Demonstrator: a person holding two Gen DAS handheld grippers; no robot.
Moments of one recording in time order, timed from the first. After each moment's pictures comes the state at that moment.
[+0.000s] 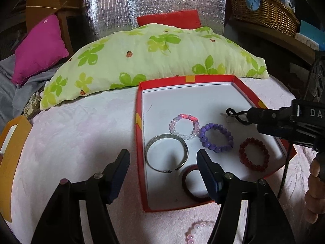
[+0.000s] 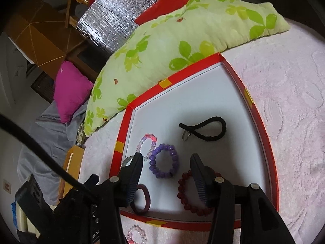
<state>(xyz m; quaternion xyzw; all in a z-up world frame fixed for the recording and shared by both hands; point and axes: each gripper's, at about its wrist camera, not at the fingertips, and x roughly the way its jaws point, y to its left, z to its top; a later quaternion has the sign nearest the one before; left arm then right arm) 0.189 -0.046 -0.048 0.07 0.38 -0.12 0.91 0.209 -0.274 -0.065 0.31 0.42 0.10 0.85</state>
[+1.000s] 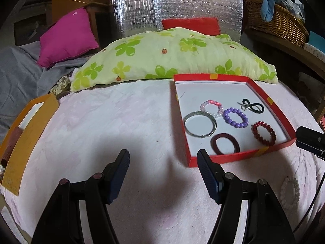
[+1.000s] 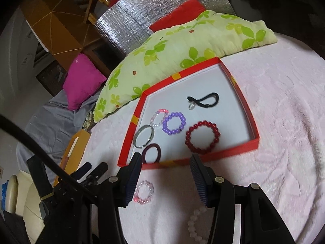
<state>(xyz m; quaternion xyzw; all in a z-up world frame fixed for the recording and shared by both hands) 0.129 0.019 -0.044 0.05 0.37 -0.07 0.93 0.101 -0.254 -0.042 0.27 0.39 0.09 0.88</state>
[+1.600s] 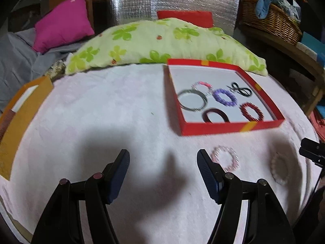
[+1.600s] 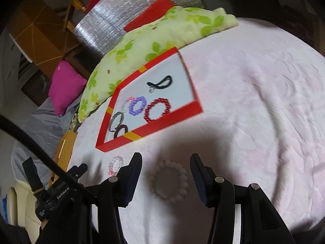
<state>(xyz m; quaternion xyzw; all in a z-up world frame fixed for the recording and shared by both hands) 0.098 0.034 -0.060 0.02 0.41 -0.12 0.91 0.034 -0.301 -0.064 0.30 0.41 0.03 0.86</state>
